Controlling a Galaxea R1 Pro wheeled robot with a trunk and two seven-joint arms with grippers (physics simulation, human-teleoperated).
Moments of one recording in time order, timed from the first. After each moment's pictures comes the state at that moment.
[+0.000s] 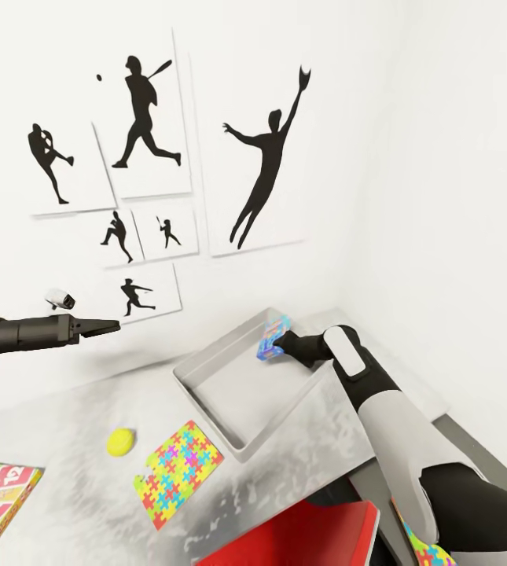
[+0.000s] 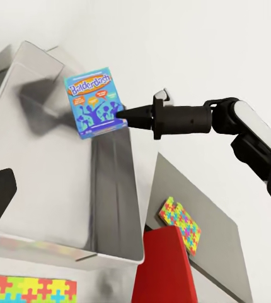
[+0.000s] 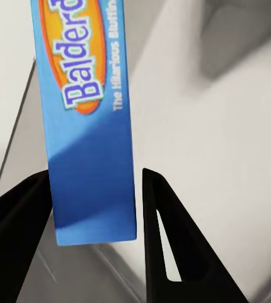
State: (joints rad) left arm -0.87 0.52 0.15 -1.09 0.07 1.03 -1.57; right arm -1.00 0.09 0.10 -0.71 -0.95 0.78 -0.33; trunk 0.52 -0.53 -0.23
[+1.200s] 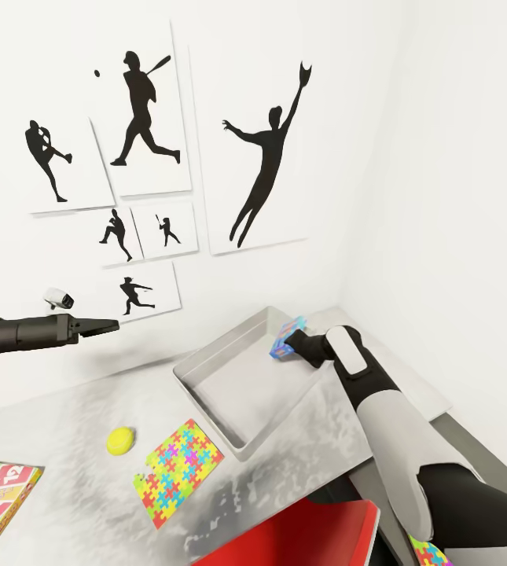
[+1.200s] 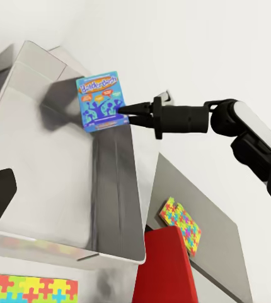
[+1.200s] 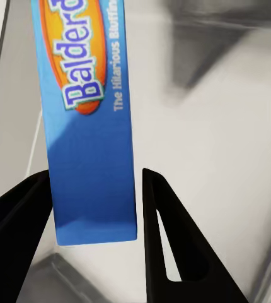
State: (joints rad) left arm -0.87 0.52 0.16 -1.09 0.07 1.03 -1.57; right arm -1.00 0.11 0.02 -0.70 -0.96 0.66 -0.47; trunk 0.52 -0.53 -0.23
